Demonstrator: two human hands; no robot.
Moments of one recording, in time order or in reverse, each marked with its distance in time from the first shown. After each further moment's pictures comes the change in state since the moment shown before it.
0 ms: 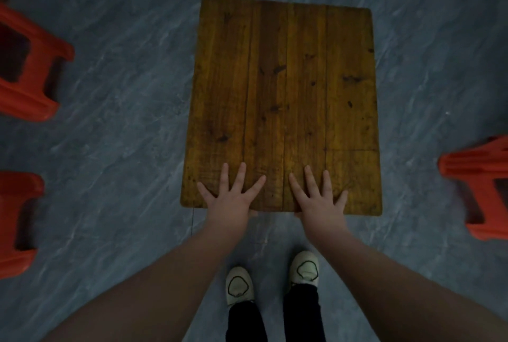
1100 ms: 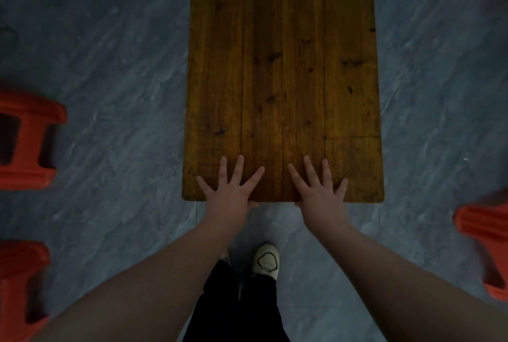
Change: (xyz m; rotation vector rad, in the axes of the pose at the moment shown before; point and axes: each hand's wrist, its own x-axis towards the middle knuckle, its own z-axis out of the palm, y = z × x) left_hand 0.221 -0.010 -0.213 0.000 0.037 0.009; right_hand 0.238 0.045 -0.191 0.071 0.069 -0.010
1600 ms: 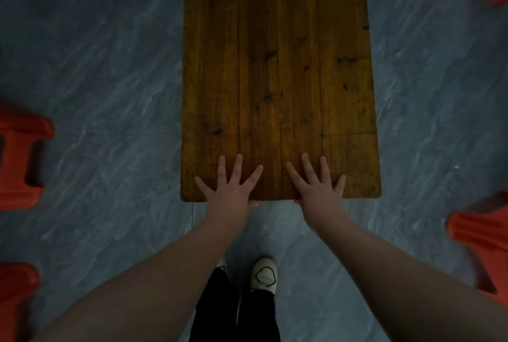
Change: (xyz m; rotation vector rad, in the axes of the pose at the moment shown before) left_hand 0.045 -0.003 -0.037 0.000 0.002 0.019; right_hand 0.050 0.006 -0.034 0.008 -0.022 0.017
